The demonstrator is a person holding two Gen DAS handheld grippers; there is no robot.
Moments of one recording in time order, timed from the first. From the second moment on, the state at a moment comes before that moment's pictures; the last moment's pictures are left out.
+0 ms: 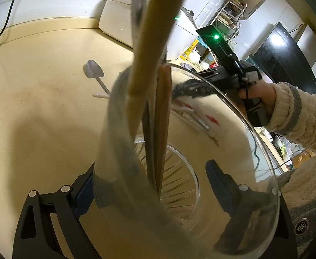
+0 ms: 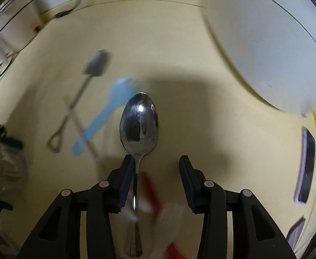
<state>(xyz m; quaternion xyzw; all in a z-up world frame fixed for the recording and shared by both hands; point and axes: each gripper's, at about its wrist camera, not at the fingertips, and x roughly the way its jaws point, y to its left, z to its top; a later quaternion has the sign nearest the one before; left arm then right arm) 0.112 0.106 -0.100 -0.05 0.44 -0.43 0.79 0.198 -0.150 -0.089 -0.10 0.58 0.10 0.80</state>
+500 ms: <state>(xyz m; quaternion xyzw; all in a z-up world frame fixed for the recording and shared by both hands) 0.113 0.106 -0.101 -0.05 0.44 -0.43 0.79 0.228 -0.143 -0.086 -0.09 0.56 0.09 0.82</state>
